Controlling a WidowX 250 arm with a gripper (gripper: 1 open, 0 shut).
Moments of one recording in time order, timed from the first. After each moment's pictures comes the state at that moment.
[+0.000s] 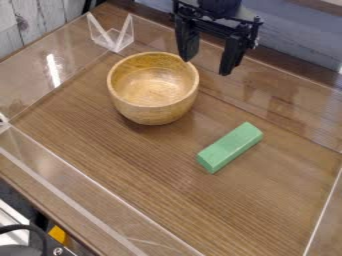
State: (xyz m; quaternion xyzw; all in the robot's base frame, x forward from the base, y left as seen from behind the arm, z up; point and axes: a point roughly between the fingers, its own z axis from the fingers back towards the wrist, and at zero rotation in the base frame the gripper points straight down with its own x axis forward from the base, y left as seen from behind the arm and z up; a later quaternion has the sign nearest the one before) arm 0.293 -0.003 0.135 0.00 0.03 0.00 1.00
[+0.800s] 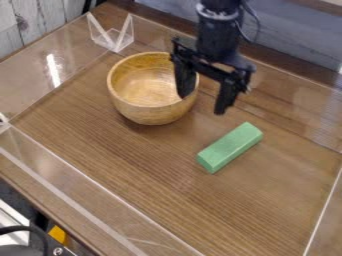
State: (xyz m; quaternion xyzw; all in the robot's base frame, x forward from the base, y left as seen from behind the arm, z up) arm 0.280 -0.028 0.086 0.00 0.07 -0.05 1.00
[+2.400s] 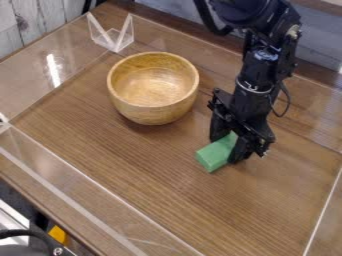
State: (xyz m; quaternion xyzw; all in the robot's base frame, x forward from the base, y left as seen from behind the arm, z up) arm 0.287 -0.043 0.022 0.04 0.08 -0.19 0.98
